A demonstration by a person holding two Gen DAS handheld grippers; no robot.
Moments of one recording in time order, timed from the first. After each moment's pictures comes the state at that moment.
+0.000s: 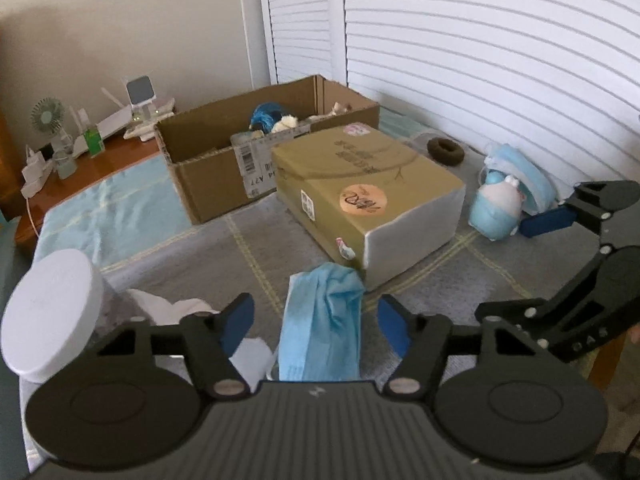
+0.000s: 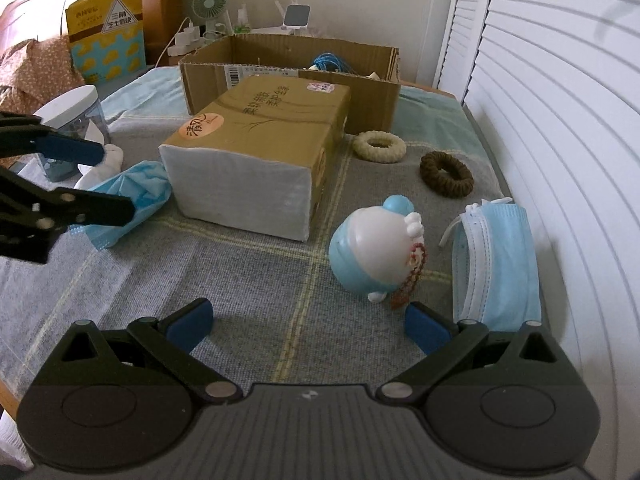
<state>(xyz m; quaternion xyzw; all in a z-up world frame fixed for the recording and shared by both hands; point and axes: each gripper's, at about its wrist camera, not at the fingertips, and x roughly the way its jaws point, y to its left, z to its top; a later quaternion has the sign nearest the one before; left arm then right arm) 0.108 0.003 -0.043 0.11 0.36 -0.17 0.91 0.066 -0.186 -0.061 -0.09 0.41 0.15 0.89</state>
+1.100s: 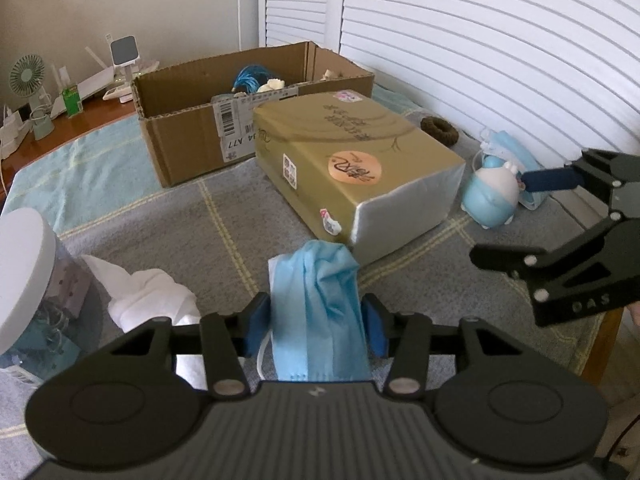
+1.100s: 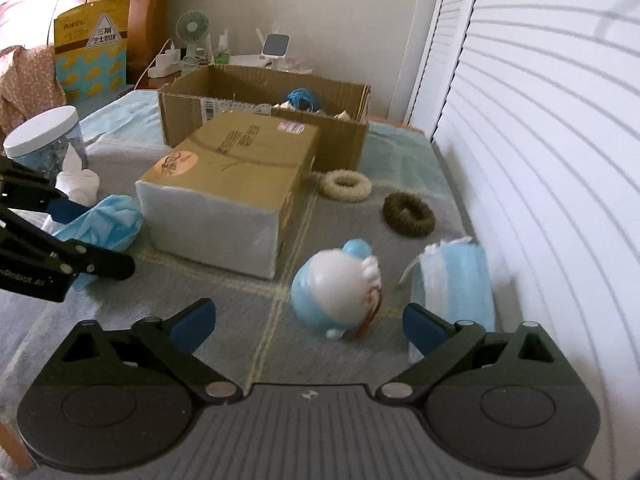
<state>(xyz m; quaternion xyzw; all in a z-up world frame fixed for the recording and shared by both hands) 0.117 0.003 -0.059 0.07 0.40 -0.19 0.89 0.070 -0.186 -0.049 -0.13 0.36 0.10 0.92</state>
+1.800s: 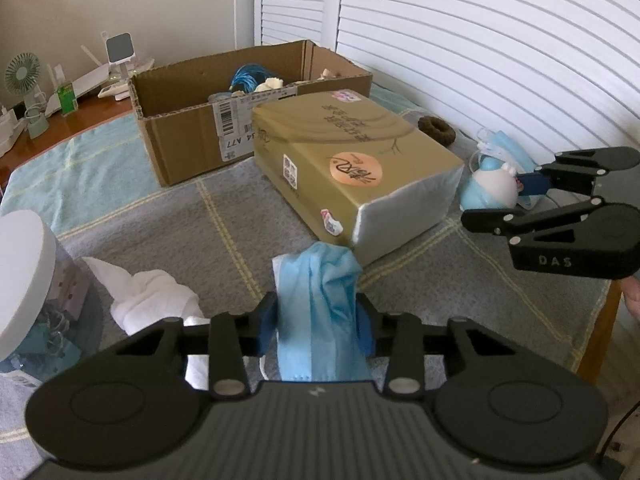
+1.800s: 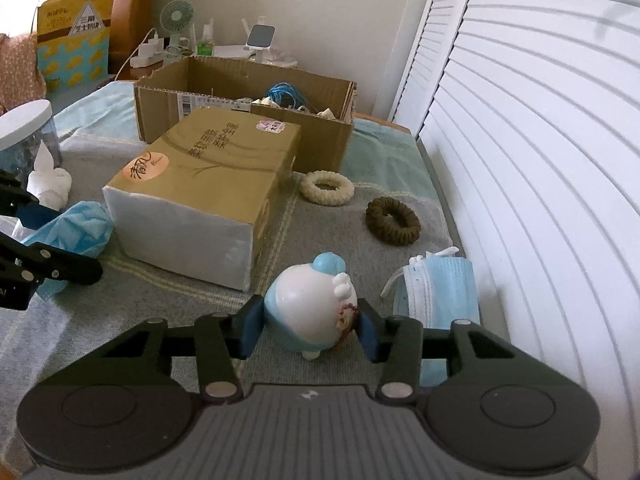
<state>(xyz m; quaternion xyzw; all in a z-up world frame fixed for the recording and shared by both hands) 0.119 0.007 -0.056 0.07 0.41 -0.20 0.89 0.083 -0.186 -0.049 -0.14 0.37 0.08 0.91</state>
